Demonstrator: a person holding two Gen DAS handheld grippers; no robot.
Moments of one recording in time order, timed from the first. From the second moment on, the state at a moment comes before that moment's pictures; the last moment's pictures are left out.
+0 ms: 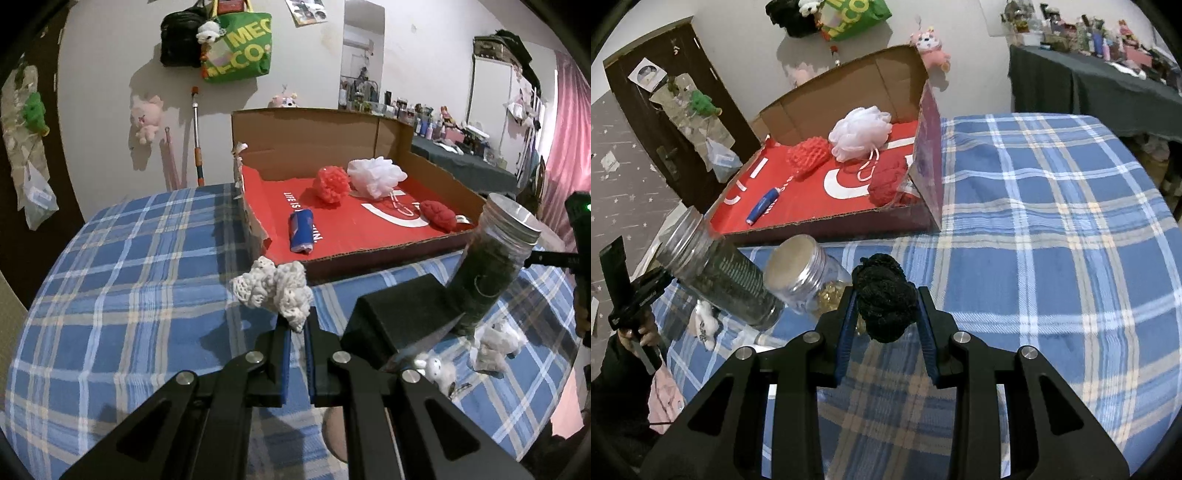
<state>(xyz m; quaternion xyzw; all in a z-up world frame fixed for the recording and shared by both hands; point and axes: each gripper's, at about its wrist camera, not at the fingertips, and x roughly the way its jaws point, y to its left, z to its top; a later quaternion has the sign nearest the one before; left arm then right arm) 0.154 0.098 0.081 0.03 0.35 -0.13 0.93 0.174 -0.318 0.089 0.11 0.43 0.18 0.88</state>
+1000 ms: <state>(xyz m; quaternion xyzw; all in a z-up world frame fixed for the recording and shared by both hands) 0.210 0.045 0.129 0.10 0.38 -0.20 0.90 0.249 -0.285 0.120 0.11 0.51 0.25 0.82</state>
